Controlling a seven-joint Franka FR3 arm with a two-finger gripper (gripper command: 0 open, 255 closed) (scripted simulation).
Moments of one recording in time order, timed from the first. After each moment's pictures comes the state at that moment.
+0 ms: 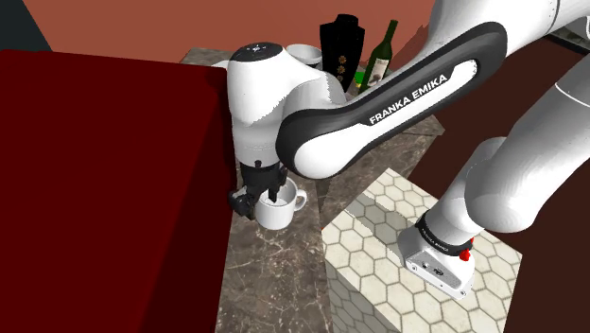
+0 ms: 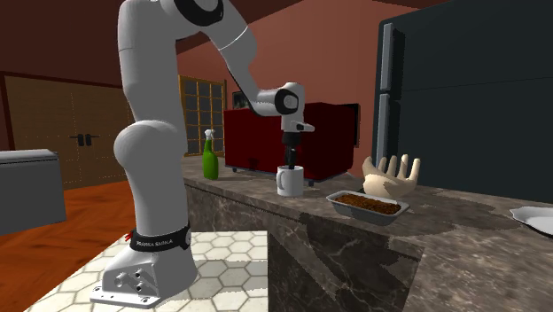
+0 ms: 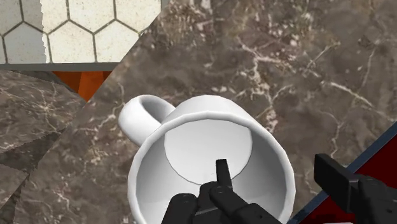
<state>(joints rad) 0.19 -0.03 0.60 -2.30 0.07 2.24 0.70</state>
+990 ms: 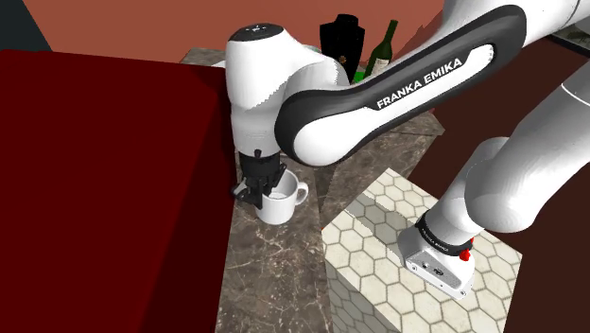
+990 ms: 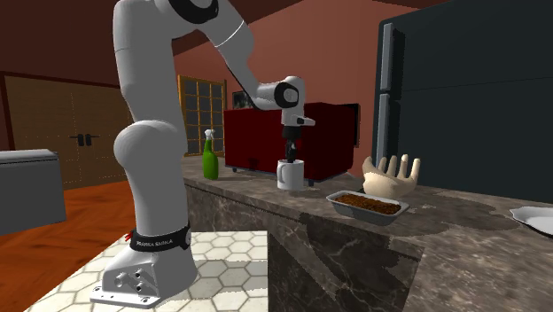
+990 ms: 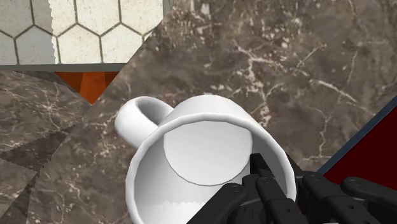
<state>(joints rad) 0.19 -0.07 0.60 -2.28 0.09 2.18 0.68</state>
